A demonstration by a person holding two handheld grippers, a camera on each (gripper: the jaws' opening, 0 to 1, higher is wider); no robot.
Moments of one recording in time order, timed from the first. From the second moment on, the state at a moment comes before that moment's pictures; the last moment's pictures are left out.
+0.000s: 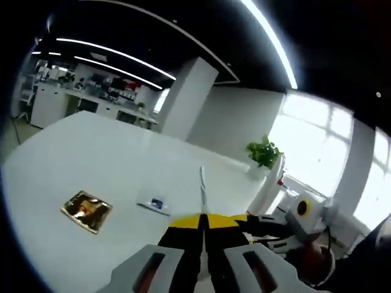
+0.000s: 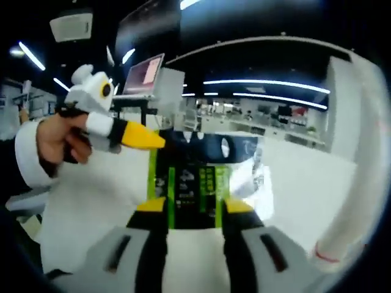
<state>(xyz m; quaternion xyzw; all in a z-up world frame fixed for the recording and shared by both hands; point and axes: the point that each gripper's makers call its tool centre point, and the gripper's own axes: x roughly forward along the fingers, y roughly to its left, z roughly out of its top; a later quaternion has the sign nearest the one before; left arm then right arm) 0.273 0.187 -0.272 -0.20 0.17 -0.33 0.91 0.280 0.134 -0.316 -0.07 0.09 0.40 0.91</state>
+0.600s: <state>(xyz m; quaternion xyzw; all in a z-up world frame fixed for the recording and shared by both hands) 0.264 0.189 -0.213 -0.20 0.09 -0.36 0.91 0.266 0.158 -0.311 0.04 0.11 0.48 0.87</state>
